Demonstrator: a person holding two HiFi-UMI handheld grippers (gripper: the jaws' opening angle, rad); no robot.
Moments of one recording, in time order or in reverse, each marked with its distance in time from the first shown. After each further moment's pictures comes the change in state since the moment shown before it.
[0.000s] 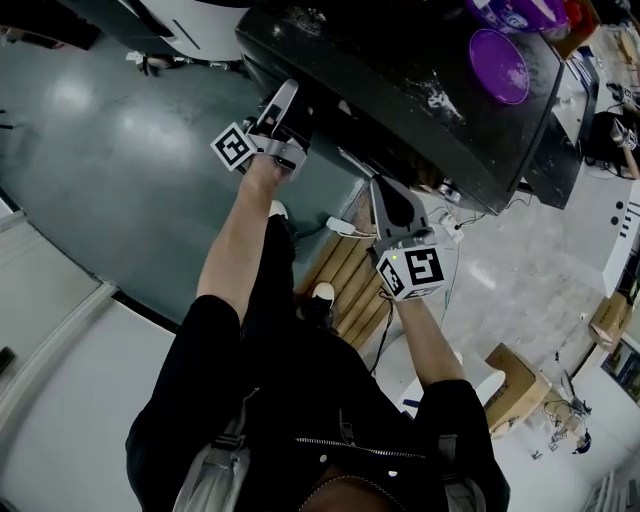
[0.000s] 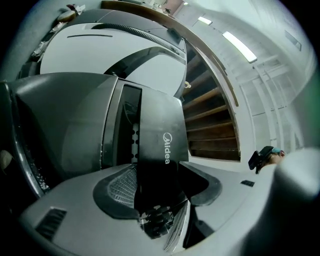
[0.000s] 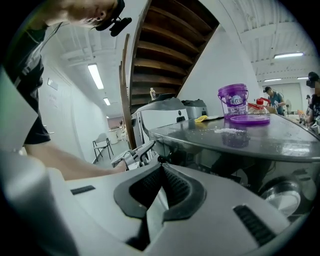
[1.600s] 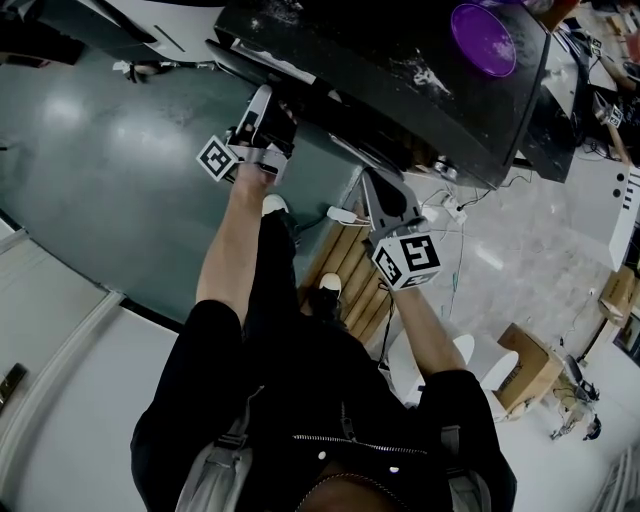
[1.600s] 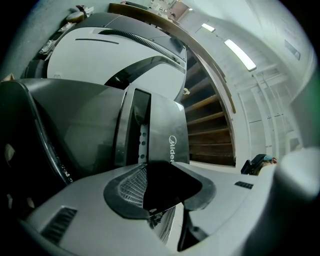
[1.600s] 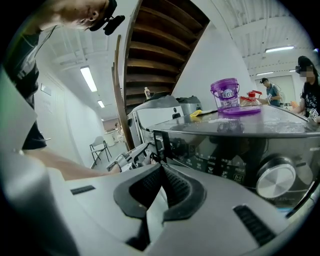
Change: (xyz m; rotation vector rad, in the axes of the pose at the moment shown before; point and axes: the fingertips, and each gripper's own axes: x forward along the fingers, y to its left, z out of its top) left arm -0.032 -0.008 0.003 -0.051 -0.041 -0.034; right arm -0.010 0.004 -0.020 0.080 0.011 -0.032
